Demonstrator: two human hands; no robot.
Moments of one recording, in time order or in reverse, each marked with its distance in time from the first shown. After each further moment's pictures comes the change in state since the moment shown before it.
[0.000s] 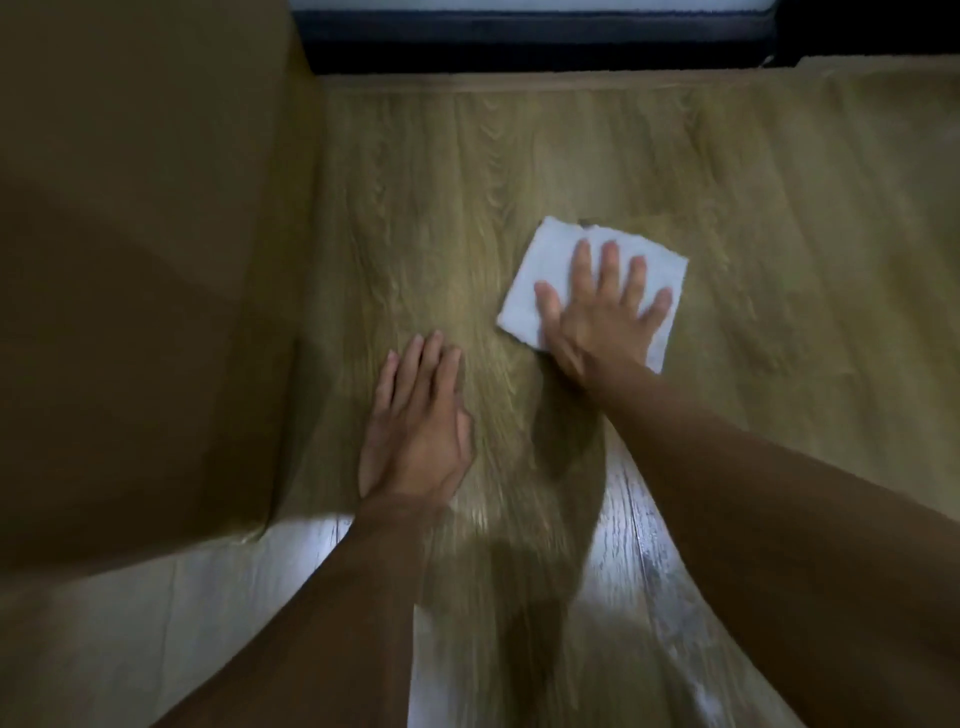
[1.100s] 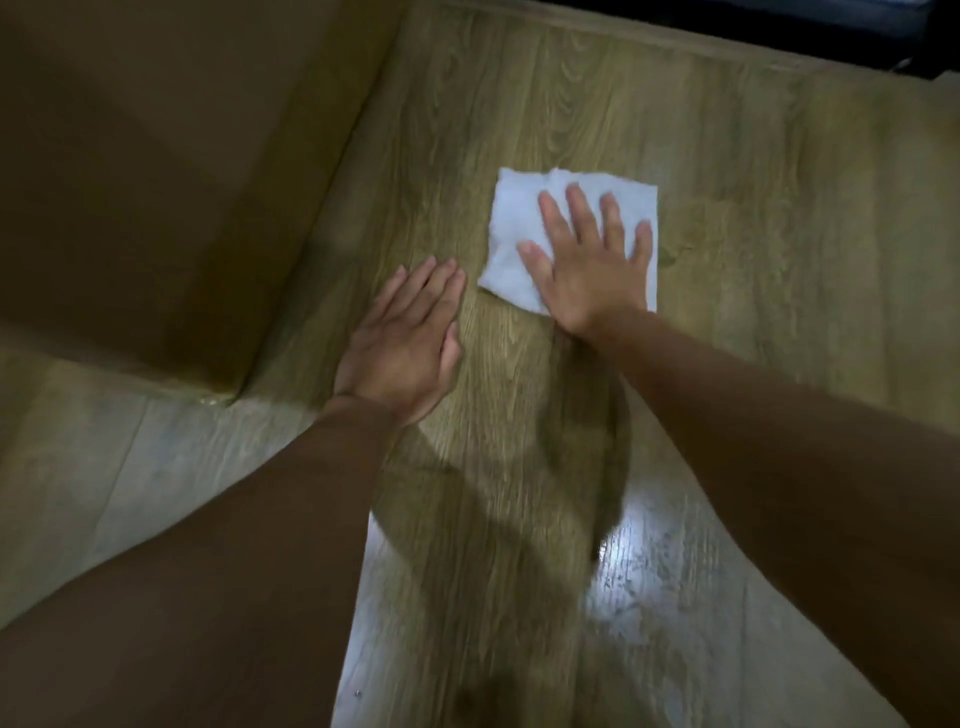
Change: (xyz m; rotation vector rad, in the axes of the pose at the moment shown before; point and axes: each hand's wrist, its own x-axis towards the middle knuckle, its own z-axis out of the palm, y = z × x) left_hand -0.002 0.003 0.000 0.040 0.050 -0.048; right_hand 0.016 -0.010 0.002 -0.081 -0.055 -0.479
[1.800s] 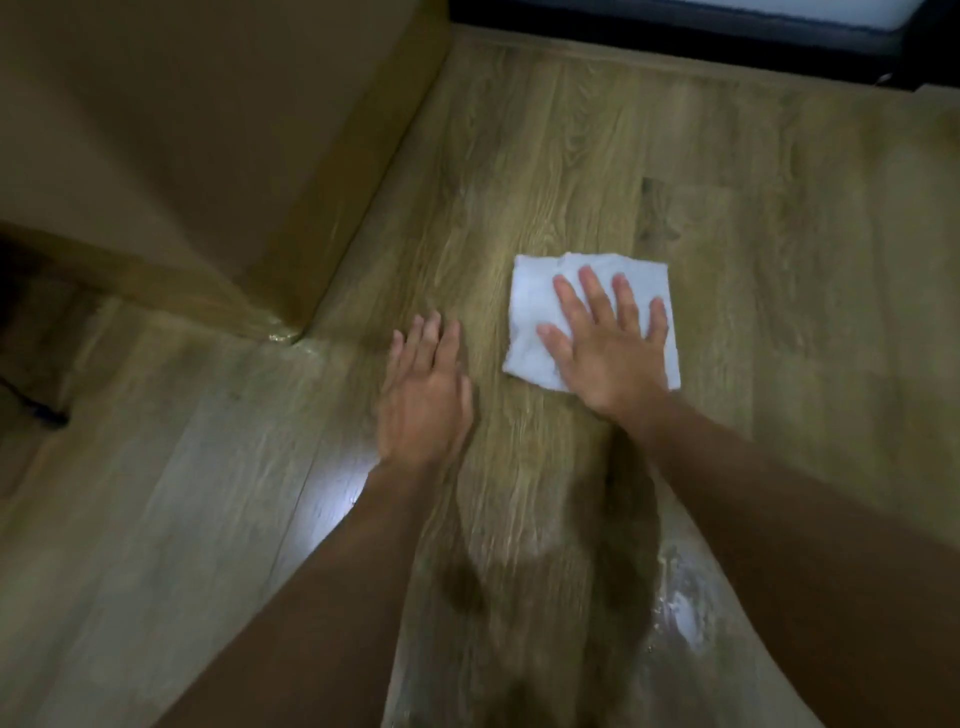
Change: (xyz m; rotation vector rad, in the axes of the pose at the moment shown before) left_hand -0.098 0.049 0.000 -0.175 0.060 -0.360; right_hand -0.119 0.001 0.018 -0.009 -0.038 -0.061
